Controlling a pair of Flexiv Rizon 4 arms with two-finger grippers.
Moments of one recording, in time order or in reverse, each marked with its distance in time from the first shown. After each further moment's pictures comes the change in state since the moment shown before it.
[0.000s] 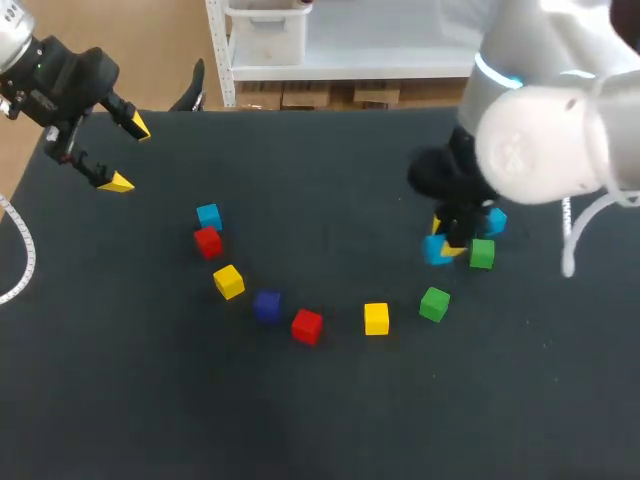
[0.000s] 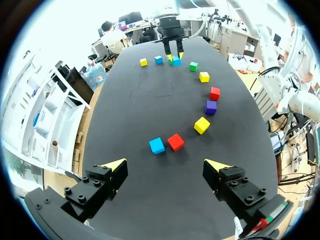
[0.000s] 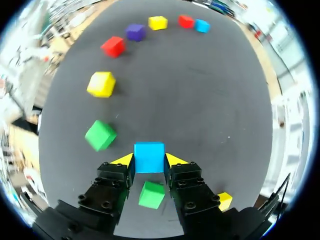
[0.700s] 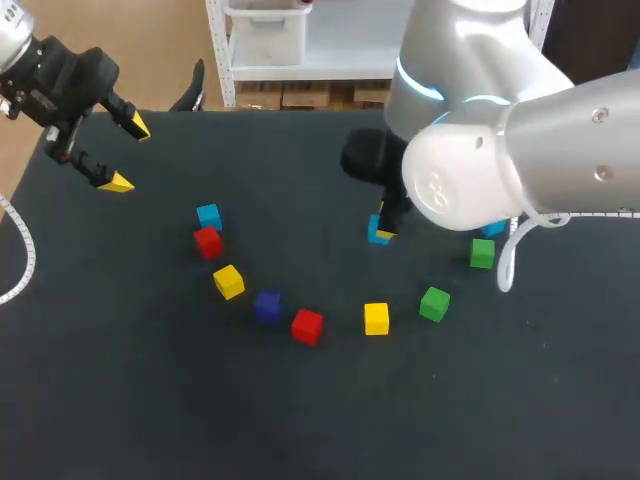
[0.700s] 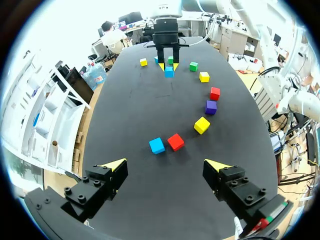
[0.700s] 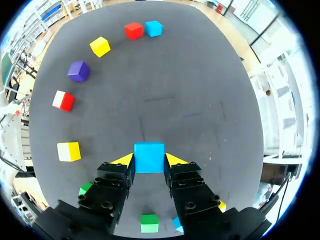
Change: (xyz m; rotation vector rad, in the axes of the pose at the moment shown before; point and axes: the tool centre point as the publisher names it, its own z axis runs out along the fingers) left arm 0.000 0.000 0.000 0.000 0.000 0.000; right arm -0.071 -0.040 0.012 0.116 0.007 0.268
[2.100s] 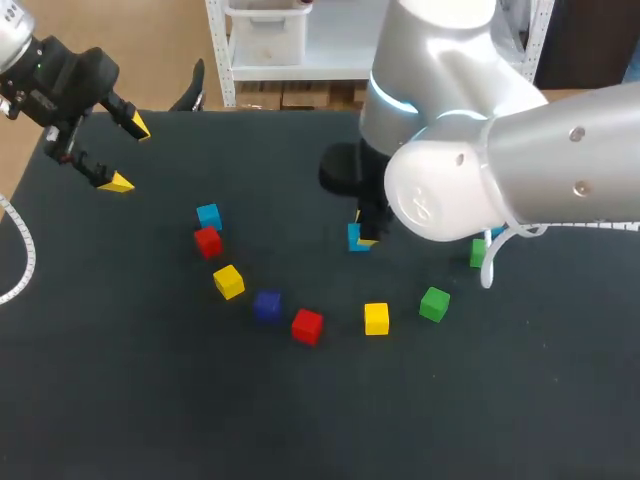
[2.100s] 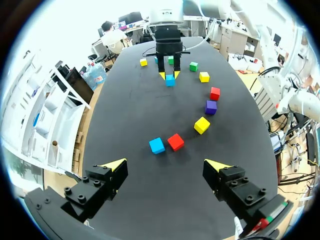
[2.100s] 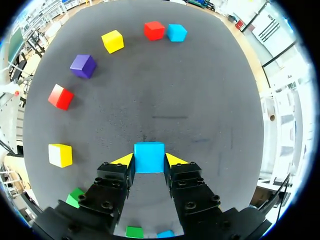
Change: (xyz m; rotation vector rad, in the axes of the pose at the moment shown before) left arm 0.000 0.000 0.000 0.000 0.000 0.000; right arm -0.022 0.001 0.022 -0.002 -0.006 -0.176
